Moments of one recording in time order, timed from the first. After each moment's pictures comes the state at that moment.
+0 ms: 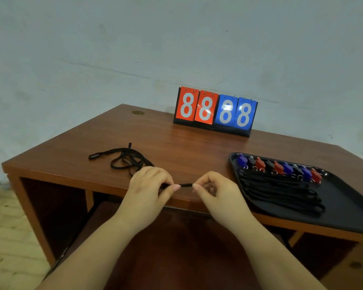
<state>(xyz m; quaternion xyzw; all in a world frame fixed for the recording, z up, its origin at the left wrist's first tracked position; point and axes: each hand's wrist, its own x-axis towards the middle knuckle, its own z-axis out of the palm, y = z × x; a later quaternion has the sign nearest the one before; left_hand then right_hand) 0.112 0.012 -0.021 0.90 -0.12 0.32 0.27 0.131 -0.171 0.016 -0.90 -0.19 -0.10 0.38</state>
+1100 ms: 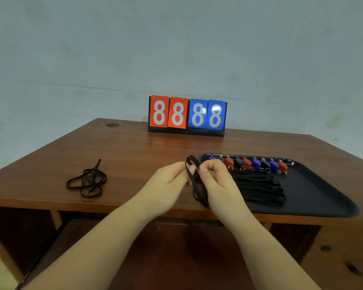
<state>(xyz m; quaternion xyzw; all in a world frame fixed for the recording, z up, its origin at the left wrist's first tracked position) 0.127 -0.087 0.041 0.82 -0.21 0.12 0.52 0.116 -0.230 0.049 -0.79 -0.15 -0.08 0.59</state>
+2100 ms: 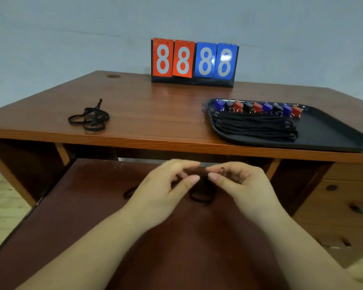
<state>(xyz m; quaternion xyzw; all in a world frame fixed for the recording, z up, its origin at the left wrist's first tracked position) 0.045 -0.089 -0.054 0.88 -0.17 0.14 0.43 0.059 -0.272 -0.043 -0.81 -0.13 -0.06 0.58</state>
